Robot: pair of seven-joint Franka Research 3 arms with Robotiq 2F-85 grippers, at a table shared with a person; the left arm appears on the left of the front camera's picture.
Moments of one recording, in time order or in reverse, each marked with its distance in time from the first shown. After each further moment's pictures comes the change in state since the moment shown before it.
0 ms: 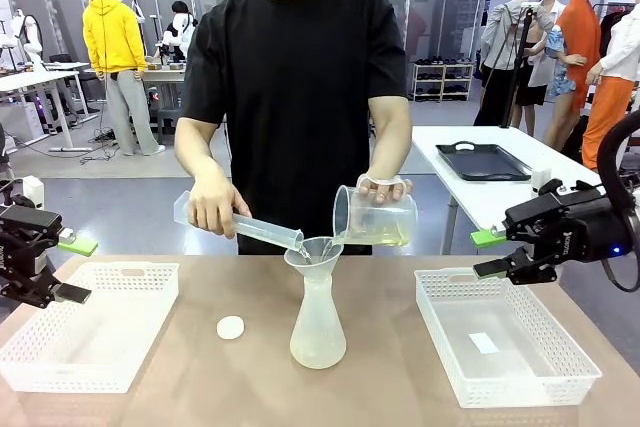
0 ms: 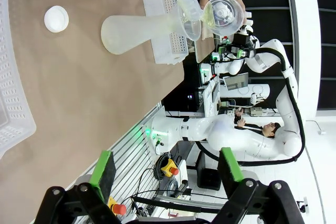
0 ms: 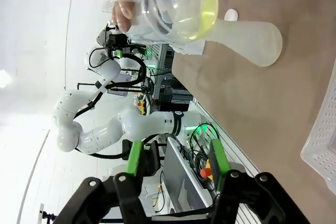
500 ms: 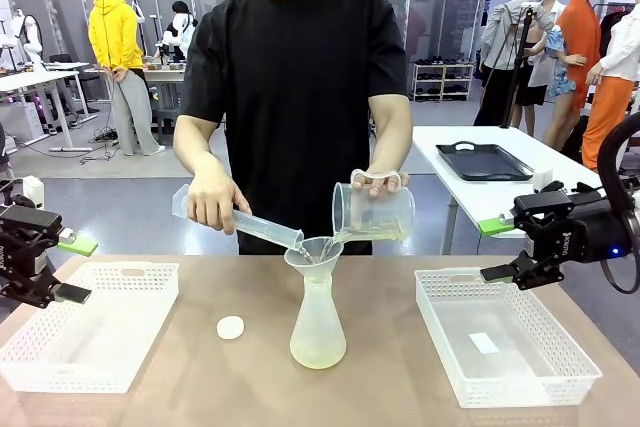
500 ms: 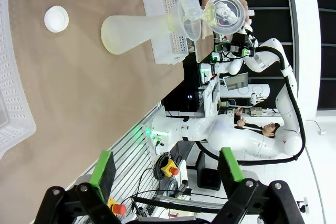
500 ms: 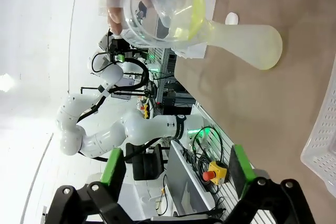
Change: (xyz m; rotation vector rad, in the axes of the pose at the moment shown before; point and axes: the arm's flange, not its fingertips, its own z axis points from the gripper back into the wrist) left arm 0.000 0.000 0.000 0.000 0.000 0.000; right arm 0.002 -0.003 0.001 0.013 -0.016 -0.011
